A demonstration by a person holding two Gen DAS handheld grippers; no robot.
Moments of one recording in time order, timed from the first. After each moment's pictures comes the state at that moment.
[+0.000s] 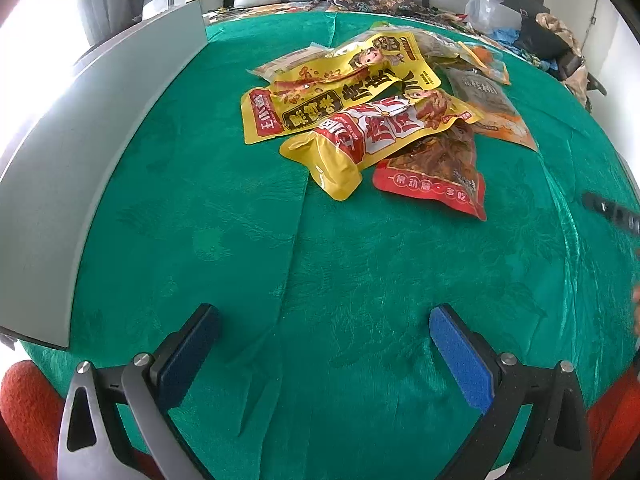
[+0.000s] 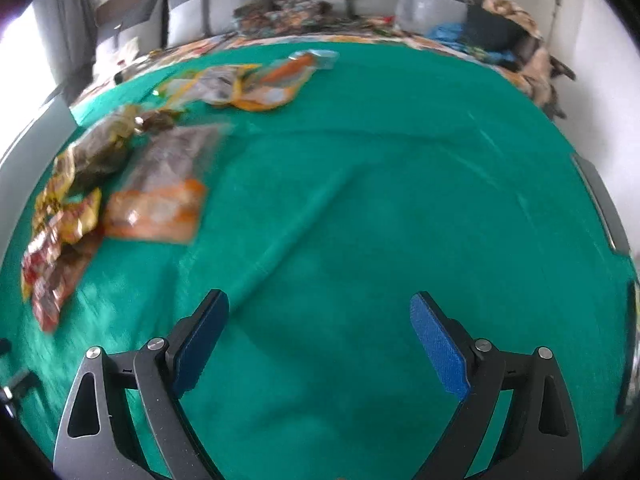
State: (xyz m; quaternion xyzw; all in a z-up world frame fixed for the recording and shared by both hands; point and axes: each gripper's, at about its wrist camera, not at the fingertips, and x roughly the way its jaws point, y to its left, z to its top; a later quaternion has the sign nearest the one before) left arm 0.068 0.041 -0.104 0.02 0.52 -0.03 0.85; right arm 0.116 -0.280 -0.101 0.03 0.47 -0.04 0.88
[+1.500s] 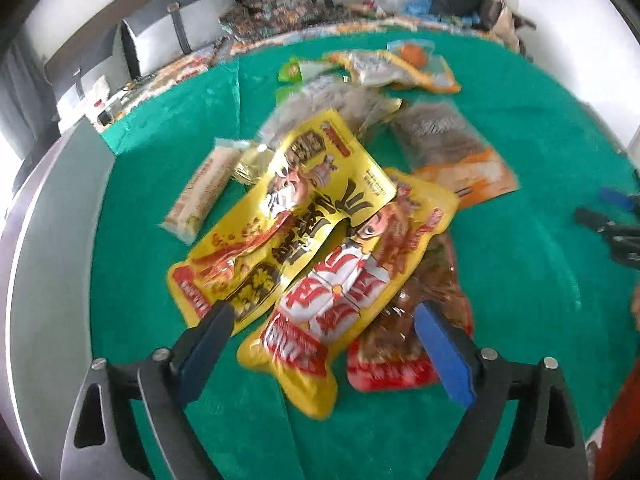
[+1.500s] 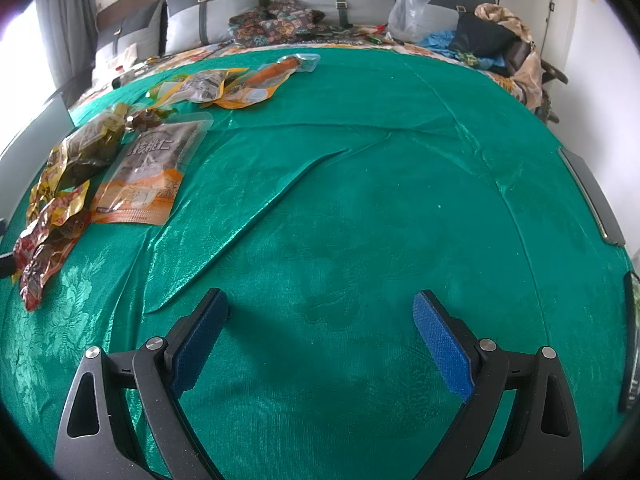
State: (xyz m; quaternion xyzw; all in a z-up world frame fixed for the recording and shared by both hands) left arm 0.181 -0.006 -0.079 0.15 0.49 -0.17 0.84; right arm 0.103 -0.293 -0.103 0.03 0.45 -0.03 0.89
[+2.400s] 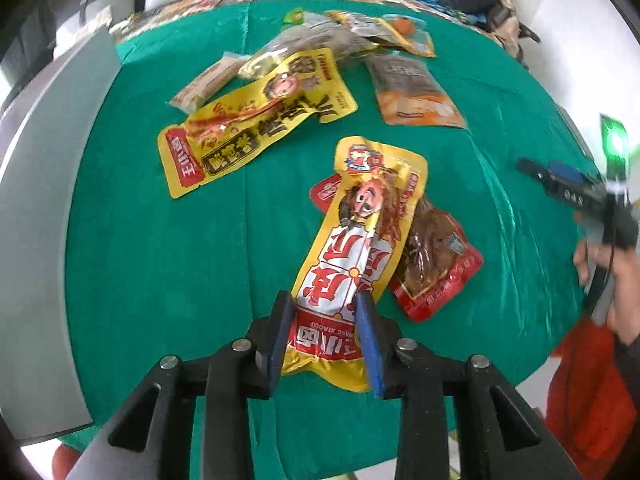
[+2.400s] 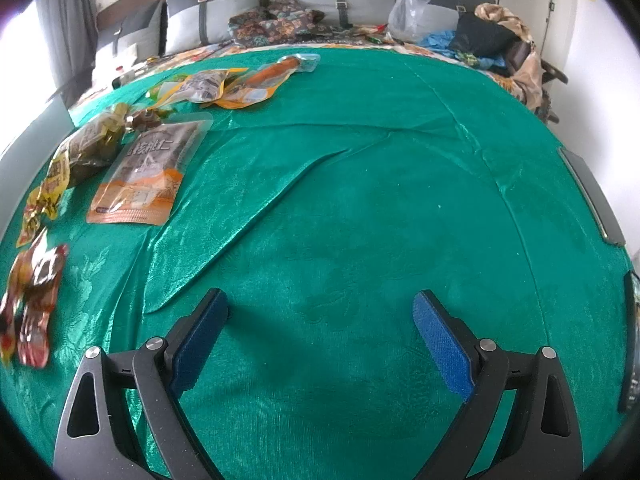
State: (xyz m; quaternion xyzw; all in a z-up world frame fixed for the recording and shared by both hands) left arm 0.090 0.022 -0.070 0.06 0.56 -0.18 0.81; right arm 0.104 -0.292 -0.104 0.03 0.45 -0.03 0.89
